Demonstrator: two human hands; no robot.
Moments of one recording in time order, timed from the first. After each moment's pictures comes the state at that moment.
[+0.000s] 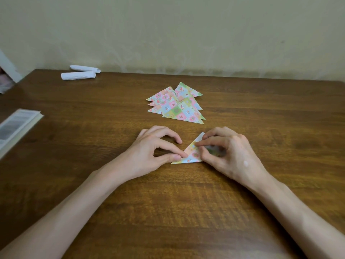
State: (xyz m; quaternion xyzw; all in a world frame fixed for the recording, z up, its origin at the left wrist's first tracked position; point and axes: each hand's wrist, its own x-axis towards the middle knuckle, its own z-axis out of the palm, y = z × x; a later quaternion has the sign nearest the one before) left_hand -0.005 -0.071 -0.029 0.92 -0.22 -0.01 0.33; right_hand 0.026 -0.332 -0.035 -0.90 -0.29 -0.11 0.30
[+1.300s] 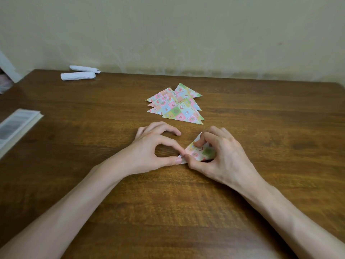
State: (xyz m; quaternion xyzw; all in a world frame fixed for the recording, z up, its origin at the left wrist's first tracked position) left_hand -0.001 -0.071 -0.023 0.93 -0.20 -0.03 0.32; right_hand 0.014 -0.311 -0.038 -0.91 -0.26 -0.14 0.28
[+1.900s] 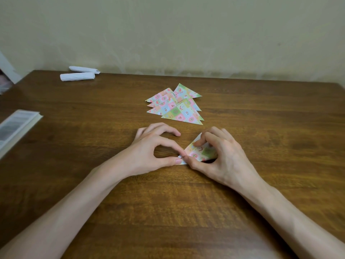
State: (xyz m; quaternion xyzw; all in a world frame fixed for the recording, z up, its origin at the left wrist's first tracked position) left_hand -0.002 -0.070 -0.025 0.92 -0.21 -0.02 0.32; right_hand 0.016 -0.316 -0.043 -0.91 -0.27 -0.14 0.29
